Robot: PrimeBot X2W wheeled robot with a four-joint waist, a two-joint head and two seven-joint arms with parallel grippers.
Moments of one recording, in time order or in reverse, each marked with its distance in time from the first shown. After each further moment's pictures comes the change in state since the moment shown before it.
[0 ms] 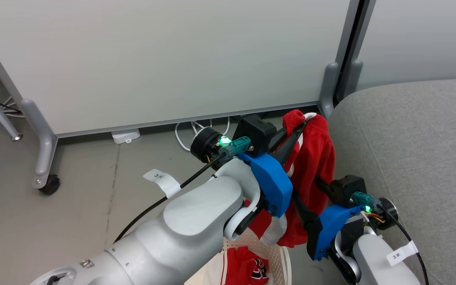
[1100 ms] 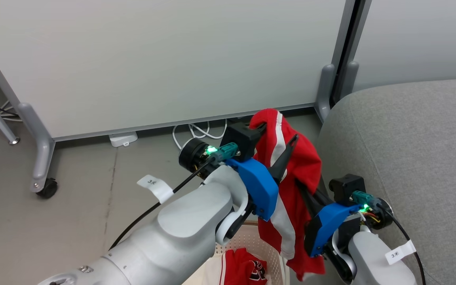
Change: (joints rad) left arm 0.019 0.000 -0.026 0.085 -0.044 0.001 -0.022; right arm -0.071 0.000 0.056 0.147 0.086 0.000 -0.104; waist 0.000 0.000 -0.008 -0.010
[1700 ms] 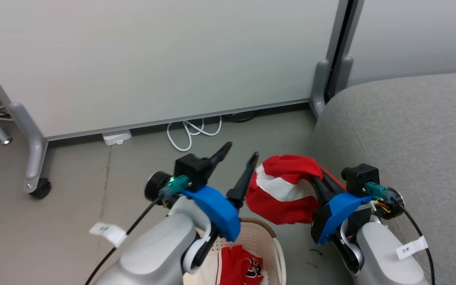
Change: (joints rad) left arm 0.236 0.108 0.232 -0.114 0.145 -0.028 -0.044; right arm -0.005 0.000 -0.077 -0.049 -0.041 0.000 -0.016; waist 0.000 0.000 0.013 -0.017
